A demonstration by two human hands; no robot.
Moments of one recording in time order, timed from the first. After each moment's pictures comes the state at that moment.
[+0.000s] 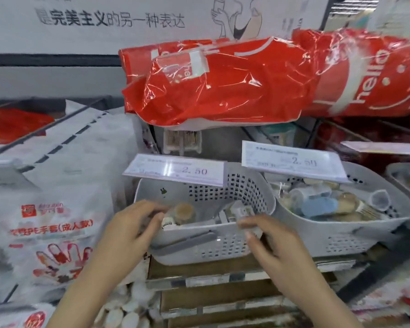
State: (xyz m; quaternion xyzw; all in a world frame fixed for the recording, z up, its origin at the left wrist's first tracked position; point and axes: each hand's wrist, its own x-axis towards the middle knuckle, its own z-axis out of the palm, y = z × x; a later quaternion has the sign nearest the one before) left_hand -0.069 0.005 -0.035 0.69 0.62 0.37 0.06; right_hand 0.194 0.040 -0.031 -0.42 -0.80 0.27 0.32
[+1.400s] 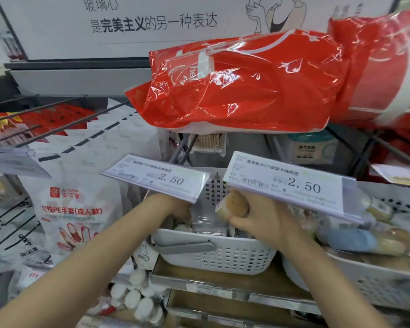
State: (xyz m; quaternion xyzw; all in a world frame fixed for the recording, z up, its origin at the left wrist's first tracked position) left_hand -0.075 0.144 -0.071 0.60 0.76 -0.14 0.20; right_hand 0.169 0.145 -0.025 -0.29 -0.89 0.26 0.24
